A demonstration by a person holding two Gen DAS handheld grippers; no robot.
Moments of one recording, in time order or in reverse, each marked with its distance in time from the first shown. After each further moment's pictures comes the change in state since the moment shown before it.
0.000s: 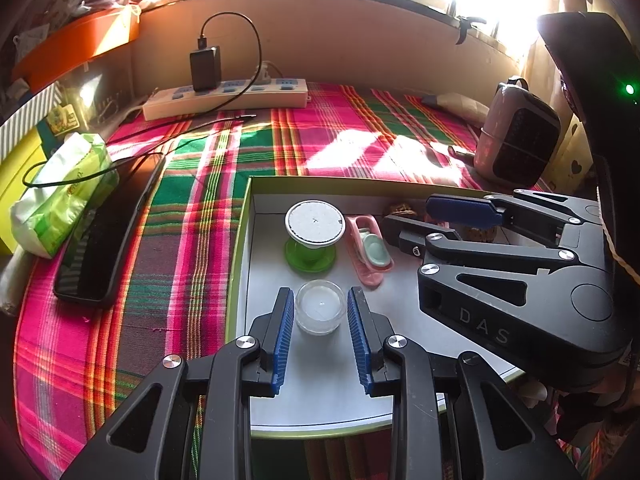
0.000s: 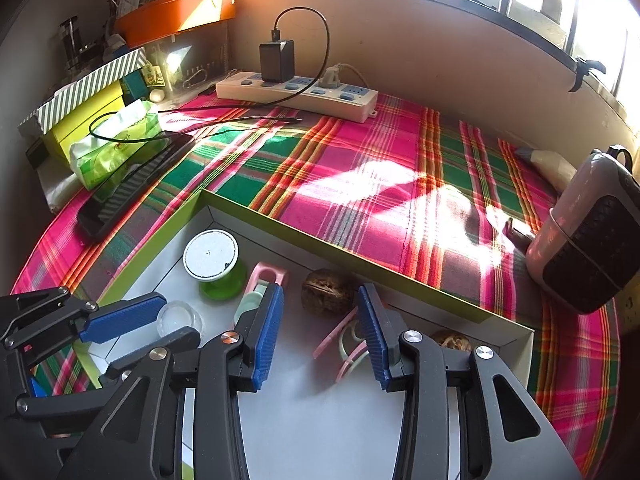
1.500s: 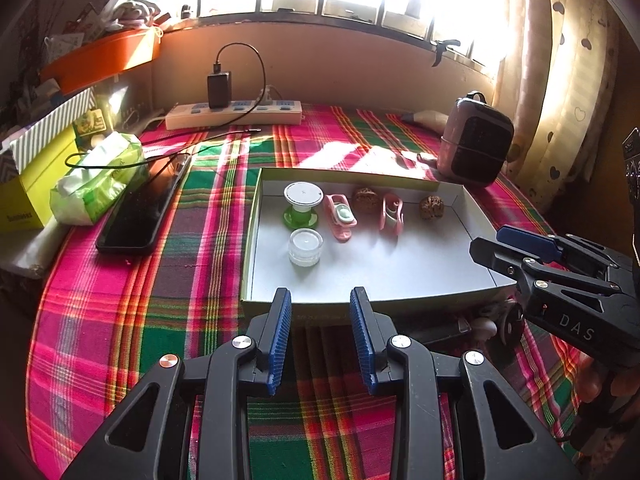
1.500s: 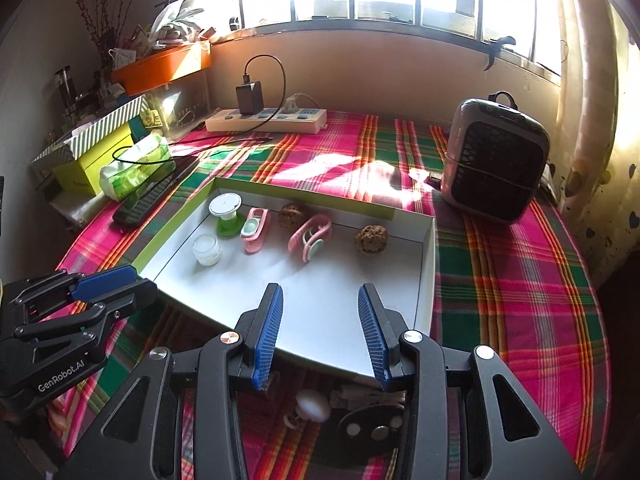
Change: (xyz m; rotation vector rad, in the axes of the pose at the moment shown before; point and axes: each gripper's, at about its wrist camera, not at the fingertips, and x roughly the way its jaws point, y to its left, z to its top) left arm -0.072 -0.009 -0.046 0.000 -0.079 -0.020; right arm -0.100 -0.018 -0.080 0.160 -0.120 -0.041
